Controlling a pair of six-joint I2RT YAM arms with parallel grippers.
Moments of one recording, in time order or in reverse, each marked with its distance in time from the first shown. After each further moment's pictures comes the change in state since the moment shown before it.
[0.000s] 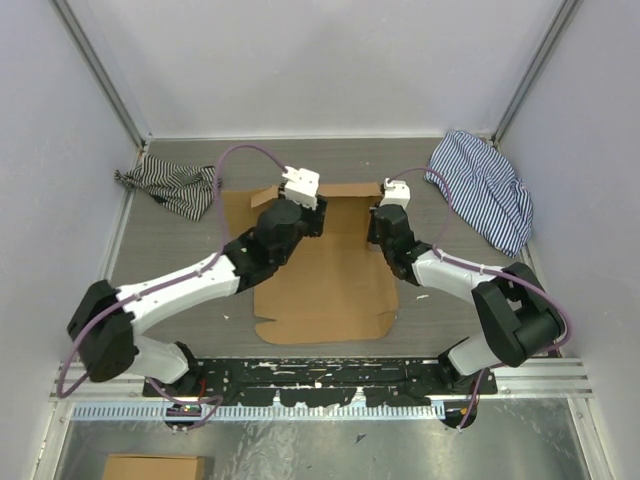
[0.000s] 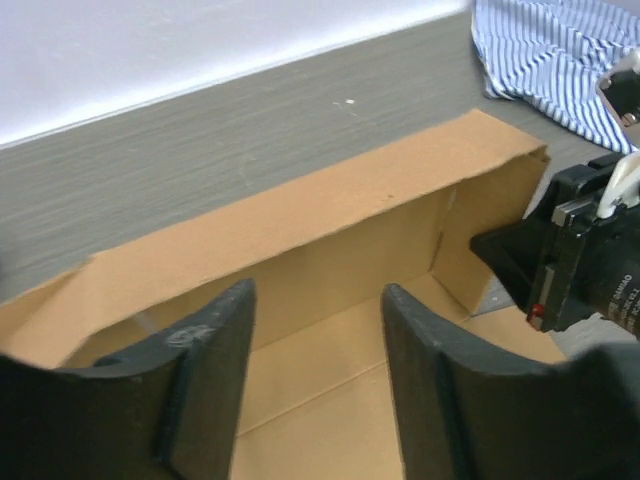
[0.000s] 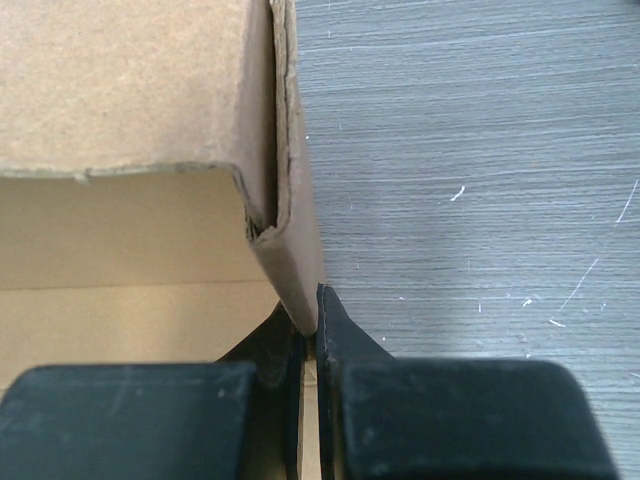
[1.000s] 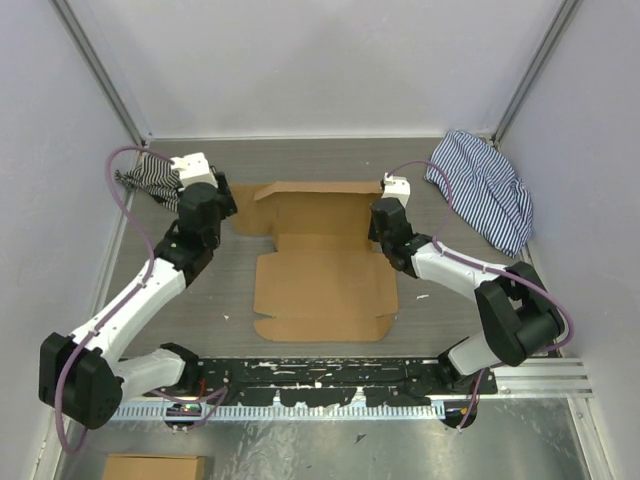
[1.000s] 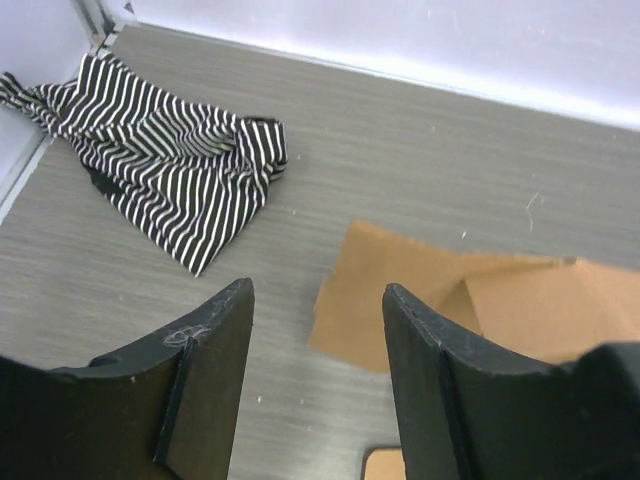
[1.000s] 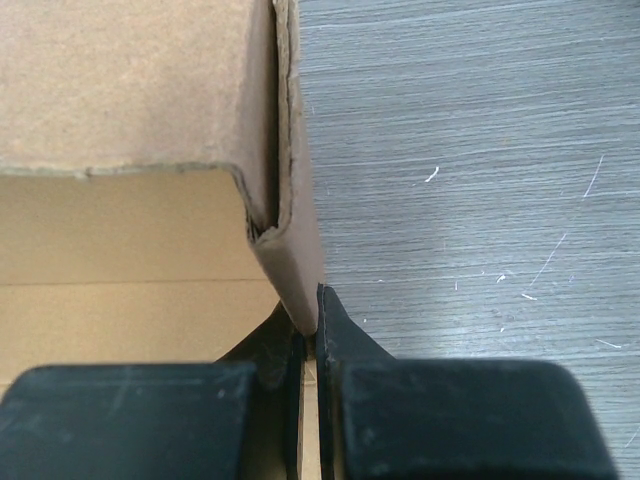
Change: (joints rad) left arm 0.436 -0.316 -0.179 -0.208 -0.124 -0.145; right arm 0.002 0.007 0.091 -0.184 0.040 0.034
